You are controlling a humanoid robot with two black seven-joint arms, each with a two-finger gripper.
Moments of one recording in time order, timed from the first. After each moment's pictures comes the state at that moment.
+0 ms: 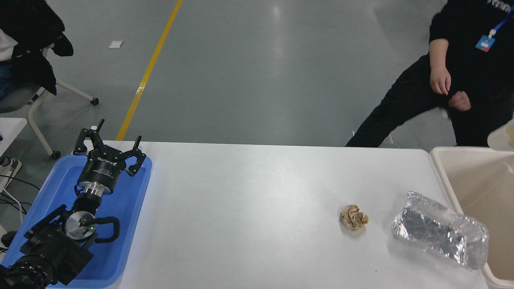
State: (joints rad) left arm -0.60 0.23 -0.89 -0.31 -0.13 -0.77 -0.37; right arm 0.93 -0.64 -0.91 0.18 -0.15 0.12 0.20
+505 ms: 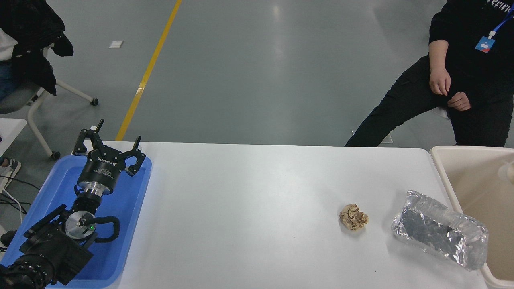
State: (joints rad) left arm -0.60 0.23 -0.89 -0.31 -0.13 -0.77 -0.37; right arm 0.66 -0.54 -0.68 0.10 -0.13 -0.09 0.10
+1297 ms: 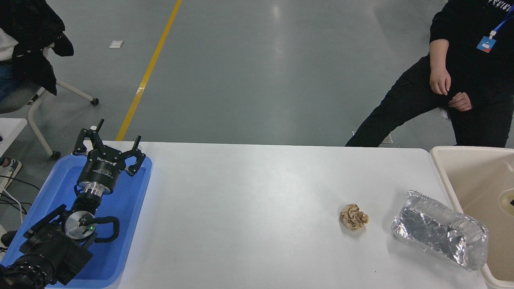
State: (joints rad) left arm -0.60 0.23 -0.89 -0.31 -0.13 -0.77 -0.37; right arm 0.60 -0.51 -0.64 0.09 -0.12 -0.12 0.08
